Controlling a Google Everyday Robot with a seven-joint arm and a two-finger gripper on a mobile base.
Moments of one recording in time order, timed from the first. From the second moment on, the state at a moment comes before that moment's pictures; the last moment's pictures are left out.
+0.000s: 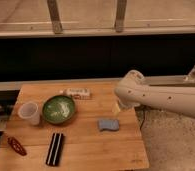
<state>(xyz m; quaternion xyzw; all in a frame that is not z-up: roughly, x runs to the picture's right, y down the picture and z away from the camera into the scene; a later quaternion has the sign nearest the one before) 0.165 0.120 0.774 -0.17 0.19 0.54 0.81</state>
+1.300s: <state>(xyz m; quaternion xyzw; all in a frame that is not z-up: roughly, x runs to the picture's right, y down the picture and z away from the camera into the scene) 0.110 -0.041 0.875 -0.17 0.14 0.51 0.83</state>
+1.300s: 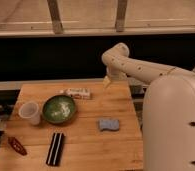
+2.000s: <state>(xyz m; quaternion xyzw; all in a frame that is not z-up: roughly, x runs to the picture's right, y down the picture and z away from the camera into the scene) 0.106 0.065 0.775 -0.21 0.15 0.46 0.85</state>
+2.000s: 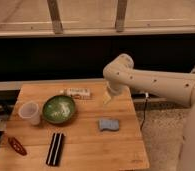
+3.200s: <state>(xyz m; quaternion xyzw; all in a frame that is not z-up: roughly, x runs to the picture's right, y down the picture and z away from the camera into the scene) -0.044 0.023 0.760 -0.23 0.06 0.33 0.91</state>
